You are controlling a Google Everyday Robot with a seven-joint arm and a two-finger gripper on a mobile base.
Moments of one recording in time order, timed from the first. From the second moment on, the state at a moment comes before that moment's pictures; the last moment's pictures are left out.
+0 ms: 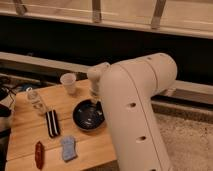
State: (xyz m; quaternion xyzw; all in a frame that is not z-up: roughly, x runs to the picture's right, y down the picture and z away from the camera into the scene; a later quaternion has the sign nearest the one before) arm -0.058 0.081 0.909 -0.32 -0.02 0.20 0.92
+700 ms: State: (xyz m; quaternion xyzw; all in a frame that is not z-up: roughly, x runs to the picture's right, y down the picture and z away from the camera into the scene) arm -0.029 0.007 0.888 -0.25 -0.03 0.24 0.94
